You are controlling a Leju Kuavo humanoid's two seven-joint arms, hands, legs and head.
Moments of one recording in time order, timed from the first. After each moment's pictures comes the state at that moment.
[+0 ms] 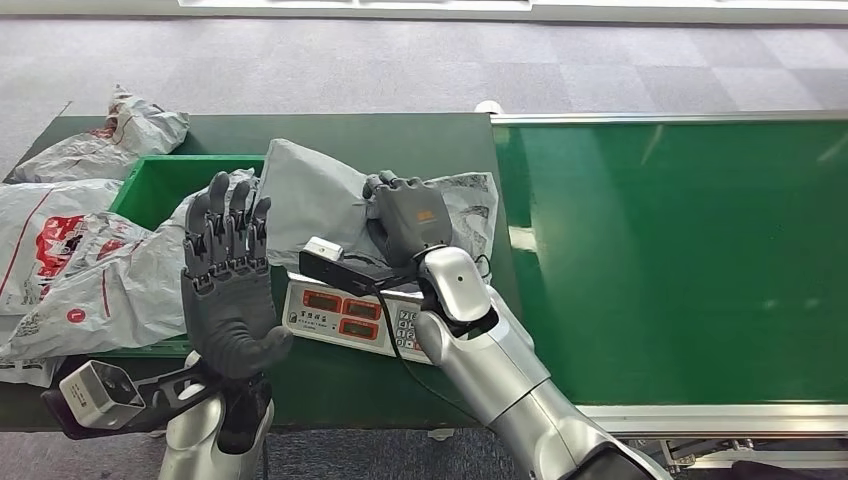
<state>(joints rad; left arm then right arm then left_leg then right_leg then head) -0.12 -0.27 -0.17 -1.62 0.11 -0.37 -0.69 -0.64 0.37 0.43 -0.90 1.25 -0.22 0.00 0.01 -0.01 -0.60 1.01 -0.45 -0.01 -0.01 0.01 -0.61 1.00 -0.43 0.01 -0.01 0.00</state>
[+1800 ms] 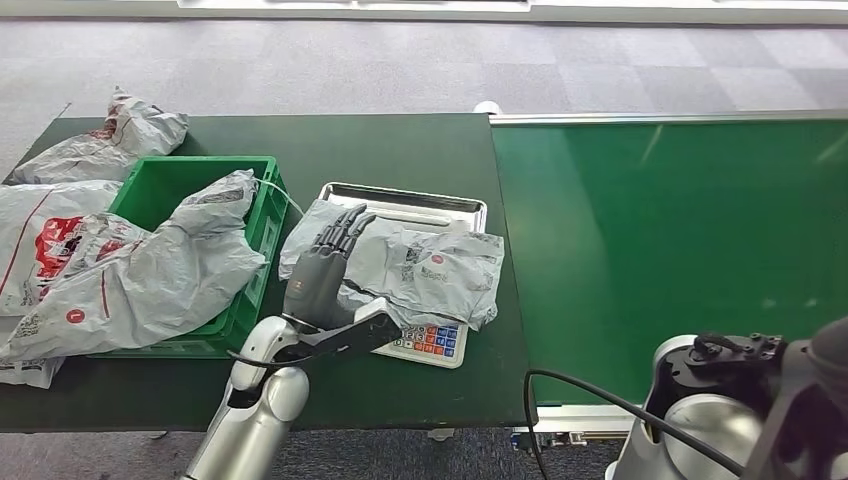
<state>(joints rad) -0.29 -0.22 -0.28 -1.19 -1.00 0.18 -0.24 -0.29 0.35 0.01 -2.20 0.66 -0.70 -0.70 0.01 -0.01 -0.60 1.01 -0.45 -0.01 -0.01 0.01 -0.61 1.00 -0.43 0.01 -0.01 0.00</state>
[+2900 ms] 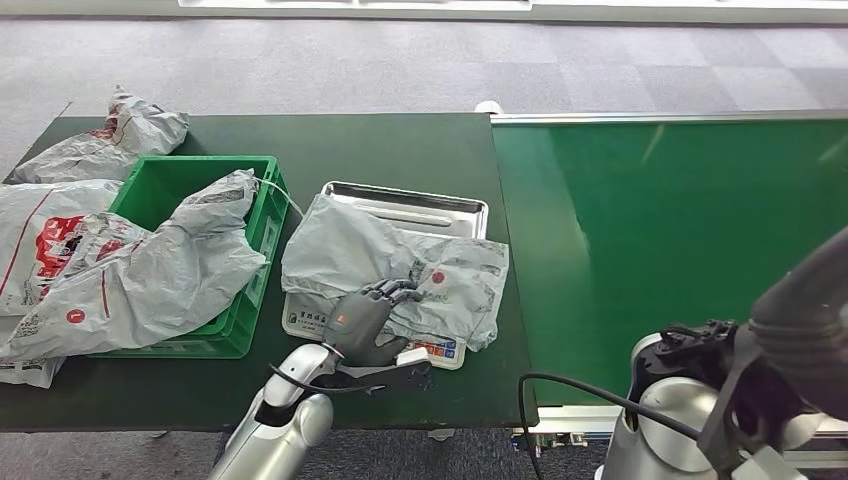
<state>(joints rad) -0.28 -0.21 -0.37 -1.03 -1.09 0.12 -0.24 -0.26 0.35 0.02 -2.11 0.65 -0.70 -0.70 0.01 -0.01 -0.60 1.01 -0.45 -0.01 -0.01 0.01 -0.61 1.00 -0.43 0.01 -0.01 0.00</state>
